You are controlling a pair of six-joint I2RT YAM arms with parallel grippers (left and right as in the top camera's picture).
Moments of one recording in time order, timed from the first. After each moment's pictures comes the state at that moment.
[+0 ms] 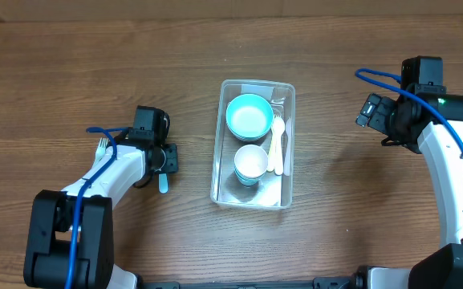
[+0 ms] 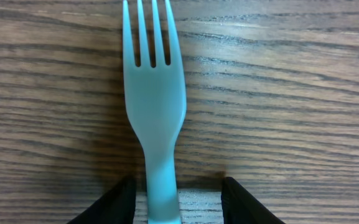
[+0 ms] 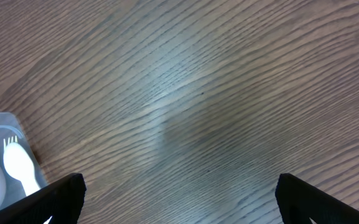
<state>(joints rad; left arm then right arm) -0.16 1.70 0.87 -0.47 0.00 -0.23 -0.11 1.52 1.32 -1.02 0.10 0.40</state>
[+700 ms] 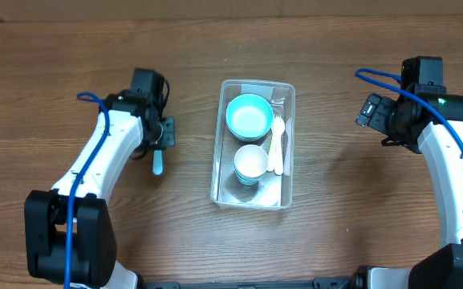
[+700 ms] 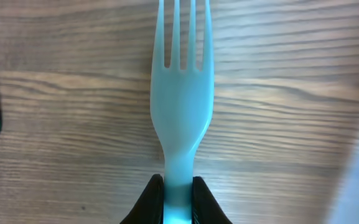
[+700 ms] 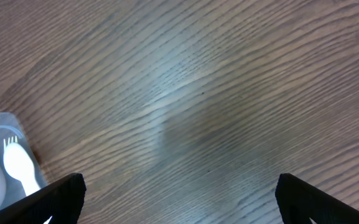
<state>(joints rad) -0.18 1.74 1.28 -0.92 -0.04 -0.23 -0.11 1.52 1.32 -1.02 0.10 0.40</state>
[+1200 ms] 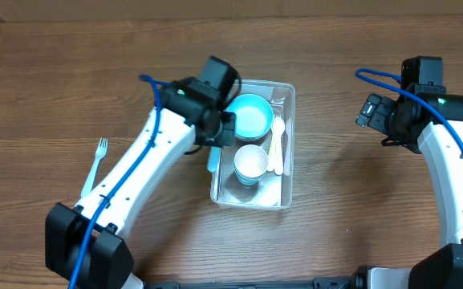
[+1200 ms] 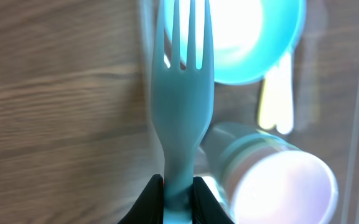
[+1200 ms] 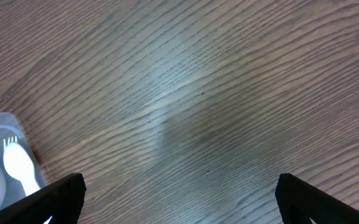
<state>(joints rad) -0.54 1.74 1.55 -1.10 0.03 -0.41 -0.11 1.52 1.32 -1.02 0.10 0.40</state>
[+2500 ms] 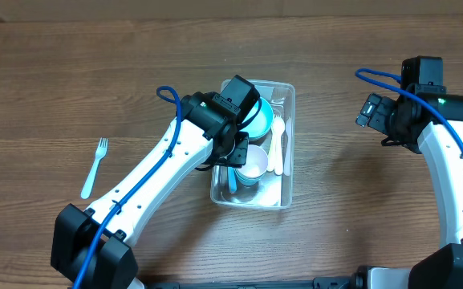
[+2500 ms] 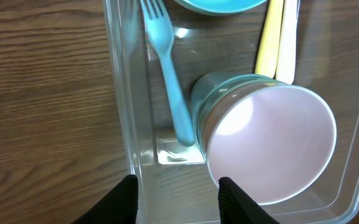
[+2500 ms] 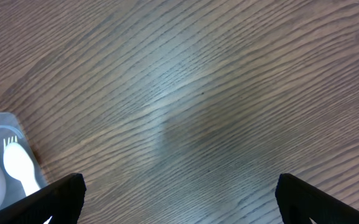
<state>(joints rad) -0.63 1.74 1.53 -1.20 0.03 -0.51 -0.11 1.52 1.32 -1.02 0.10 0.40</state>
